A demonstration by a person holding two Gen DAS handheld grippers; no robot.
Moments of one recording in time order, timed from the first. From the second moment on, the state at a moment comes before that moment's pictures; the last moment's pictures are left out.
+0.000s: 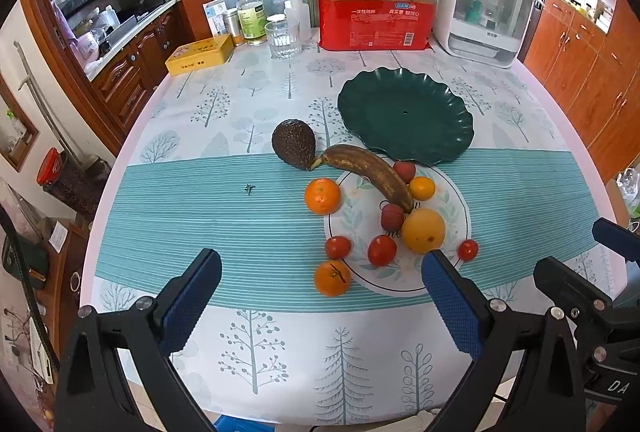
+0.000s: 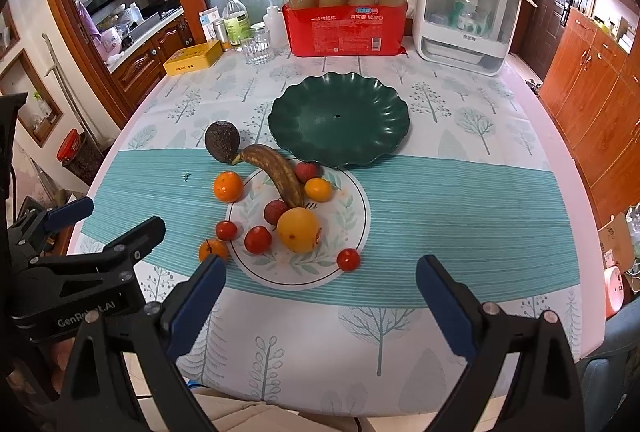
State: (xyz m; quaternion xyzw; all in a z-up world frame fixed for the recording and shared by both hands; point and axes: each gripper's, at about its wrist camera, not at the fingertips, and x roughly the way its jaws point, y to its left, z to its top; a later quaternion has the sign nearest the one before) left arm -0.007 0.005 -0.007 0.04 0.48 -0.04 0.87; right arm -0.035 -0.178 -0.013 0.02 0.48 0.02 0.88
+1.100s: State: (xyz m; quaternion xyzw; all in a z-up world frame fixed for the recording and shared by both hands) left arm -0.007 -0.008 -0.004 0.05 0.47 -0.05 0.88; right arm -0.030 -0.182 -0.019 0.03 0.47 0.03 0.88
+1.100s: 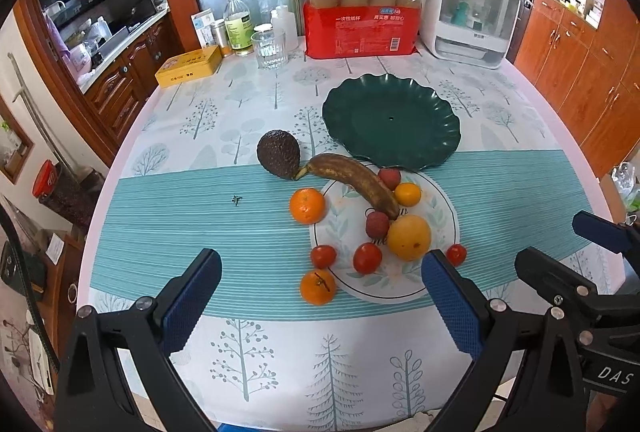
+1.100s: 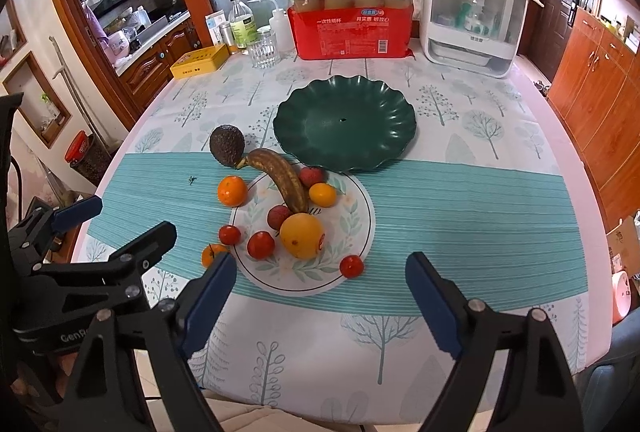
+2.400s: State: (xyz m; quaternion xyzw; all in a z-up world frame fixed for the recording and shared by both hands) left arm 0.046 0.010 -0.061 0.02 0.55 -0.03 0.83; right arm 0.016 -0.196 -0.059 0.05 0.53 0.04 0.84
